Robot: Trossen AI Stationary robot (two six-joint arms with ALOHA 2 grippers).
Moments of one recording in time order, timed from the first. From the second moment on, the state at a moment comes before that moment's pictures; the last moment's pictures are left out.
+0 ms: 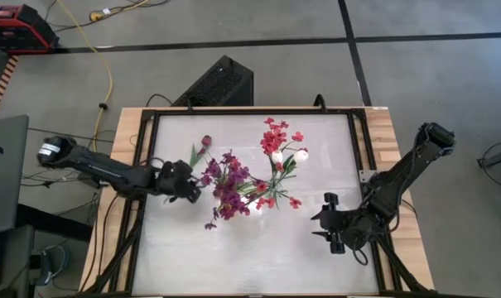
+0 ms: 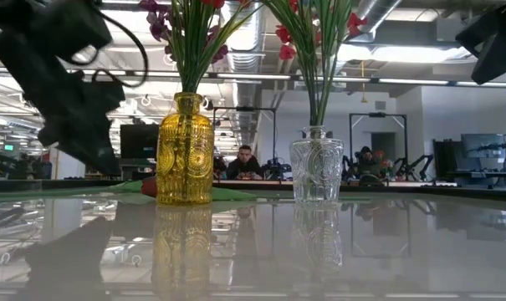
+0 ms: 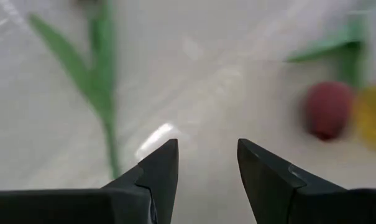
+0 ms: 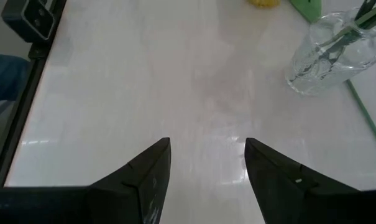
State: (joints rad) left arm -0.18 1.04 0.40 -0.40 -0.51 -0.91; right arm 0.80 1.19 0.78 -0.54 0.50 0.65
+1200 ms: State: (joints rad) left arm 0.13 1.30 0.46 -0.43 -0.42 -0.69; right arm 0.76 1.19 0.78 -0.58 0.50 0.60
